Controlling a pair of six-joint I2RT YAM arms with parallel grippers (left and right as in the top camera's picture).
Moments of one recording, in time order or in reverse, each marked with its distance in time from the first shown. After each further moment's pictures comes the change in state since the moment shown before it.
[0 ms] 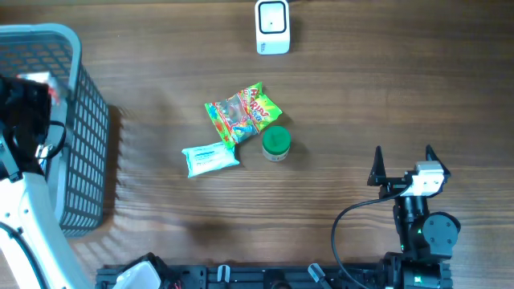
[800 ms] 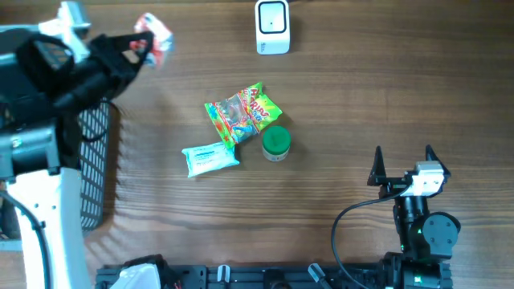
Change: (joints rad) left arm -0.321 -0.005 0.000 0.248 0.689 0.168; right arm 0.000 0.000 0.000 0.000 0.000 0.000
